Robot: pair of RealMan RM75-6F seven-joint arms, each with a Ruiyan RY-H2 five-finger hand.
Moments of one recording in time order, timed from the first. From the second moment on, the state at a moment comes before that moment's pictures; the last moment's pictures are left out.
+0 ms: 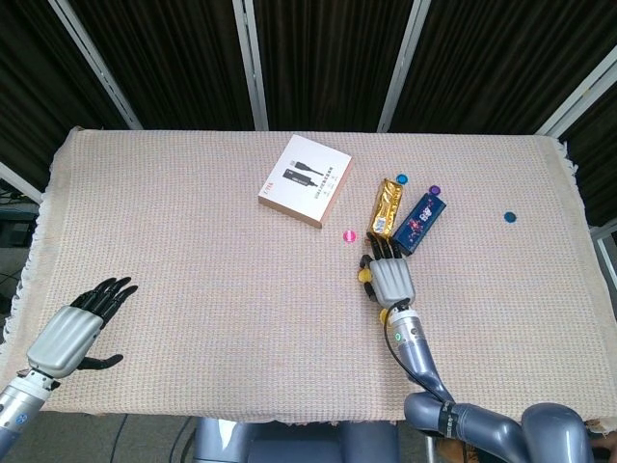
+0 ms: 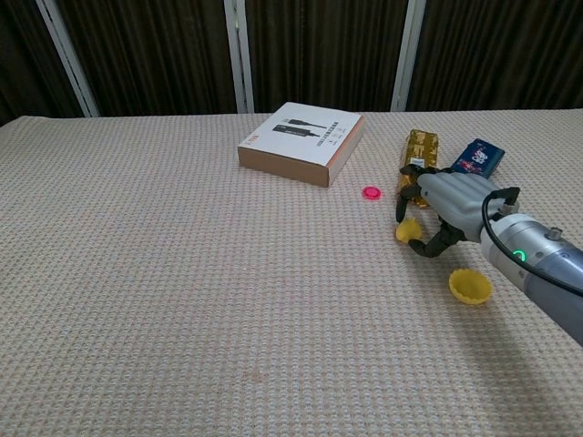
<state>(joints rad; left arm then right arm) -0.27 -1.01 0.09 -1.73 1.67 1.26 0.02 0.63 -1.91 0.25 -1.09 -1.11 1.08 -0.42</state>
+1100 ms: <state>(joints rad) -0.27 -1.01 0.09 -1.72 1.67 1.27 0.02 0.60 -1.88 0.24 -1.11 -1.16 1.14 -0.40</state>
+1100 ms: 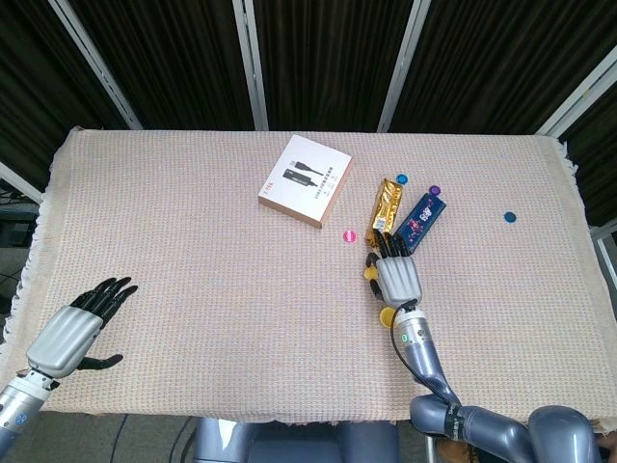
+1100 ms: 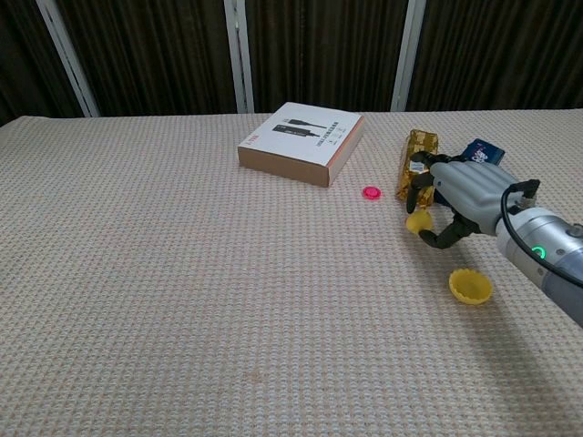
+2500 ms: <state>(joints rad) -0.26 -1.02 0.08 -1.72 1.67 1.29 0.05 0.39 -1.77 0.12 -1.42 -1.22 1.36 -0.54</state>
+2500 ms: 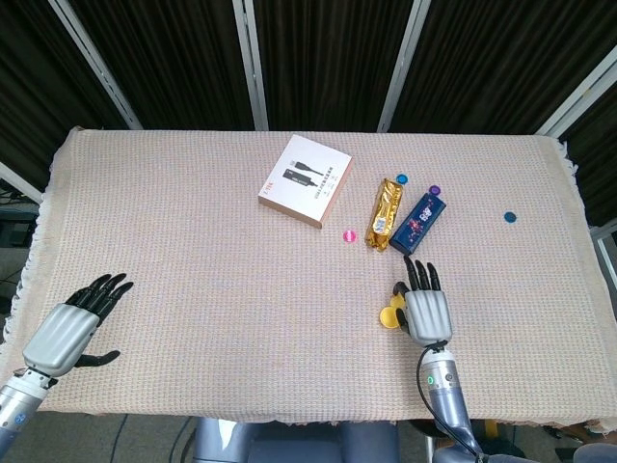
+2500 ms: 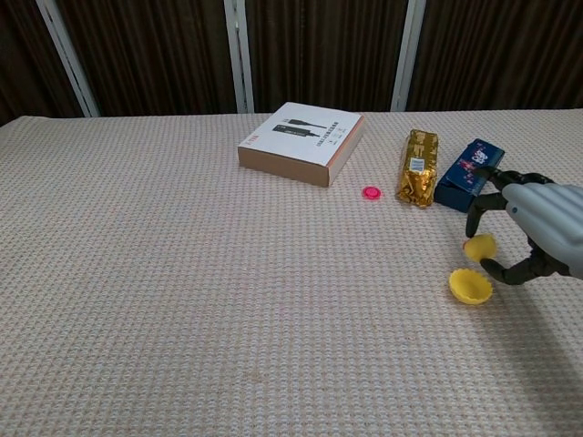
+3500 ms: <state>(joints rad) -0.25 -1.03 0.06 -1.71 1.63 1.30 0.06 0.36 -1.84 0.11 -1.47 -1.20 1.39 -0.67</state>
